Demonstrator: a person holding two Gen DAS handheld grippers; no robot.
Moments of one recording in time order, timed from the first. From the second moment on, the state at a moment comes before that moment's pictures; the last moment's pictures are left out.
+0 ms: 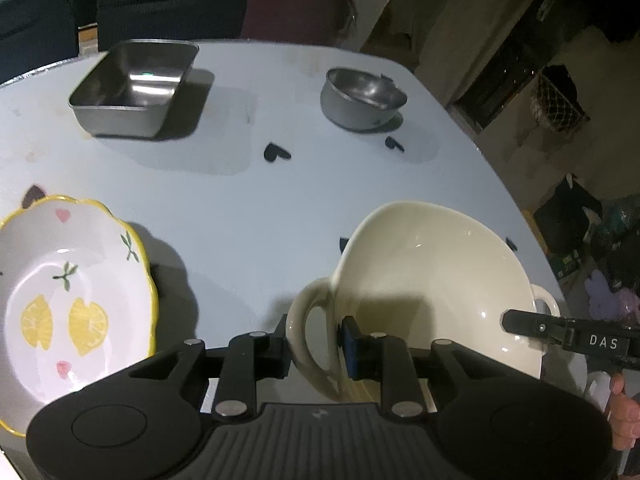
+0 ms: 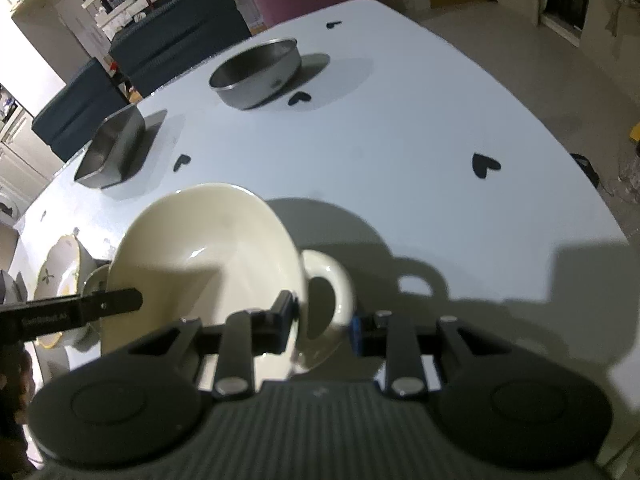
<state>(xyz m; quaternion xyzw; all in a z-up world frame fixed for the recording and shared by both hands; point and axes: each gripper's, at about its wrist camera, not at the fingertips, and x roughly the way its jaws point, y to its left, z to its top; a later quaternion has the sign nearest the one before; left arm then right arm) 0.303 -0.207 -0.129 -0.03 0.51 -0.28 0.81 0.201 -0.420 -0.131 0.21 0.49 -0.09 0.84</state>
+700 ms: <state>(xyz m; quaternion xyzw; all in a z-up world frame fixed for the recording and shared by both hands) 0.267 -0.134 -0.061 -0.08 0.43 -0.25 0.86 0.179 -0.372 -0.065 0.18 0.41 -0.06 0.89</state>
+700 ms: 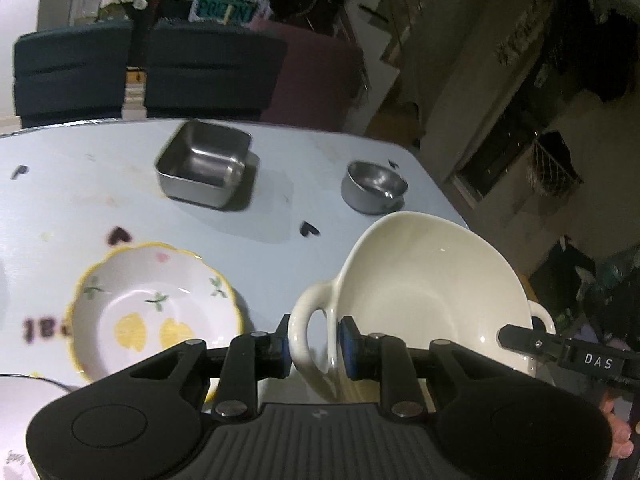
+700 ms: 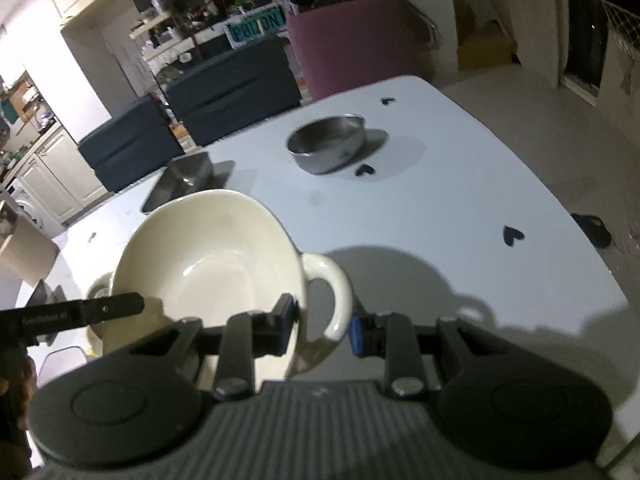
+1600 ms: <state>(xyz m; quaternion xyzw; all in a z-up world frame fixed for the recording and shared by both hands) 0.208 0.058 -0.010 -0.13 0.37 -0.12 0.91 0.197 -0.240 -0.037 0.14 0.39 0.11 0.90</state>
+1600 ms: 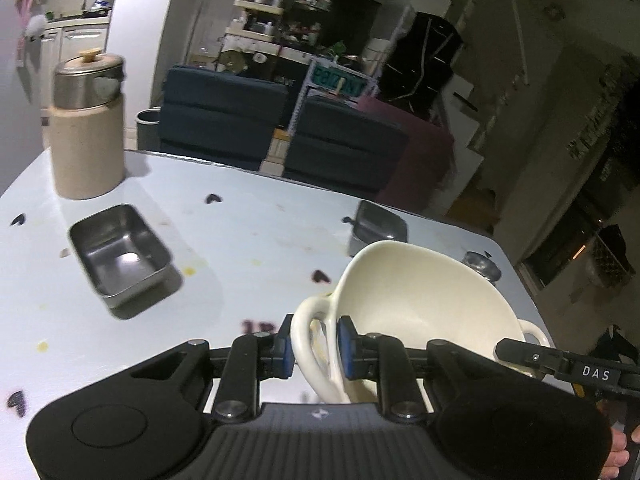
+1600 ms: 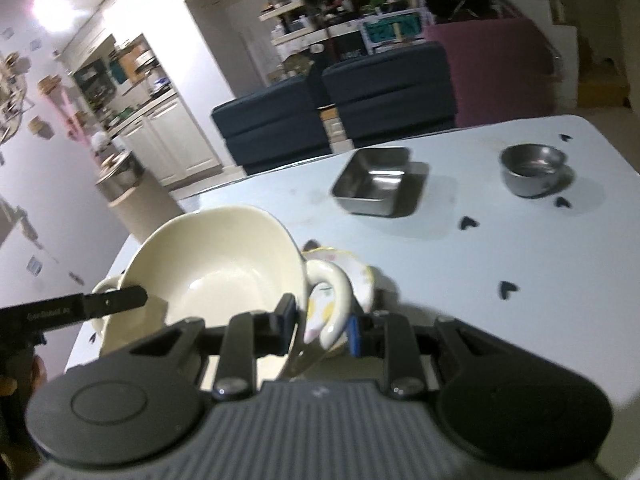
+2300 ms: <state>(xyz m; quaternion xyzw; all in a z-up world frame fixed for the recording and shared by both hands) 0.170 0.134 -0.040 -0.15 0.39 -0.08 0.91 0.195 -0.181 -0.053 0.11 0.43 0.16 0.88</state>
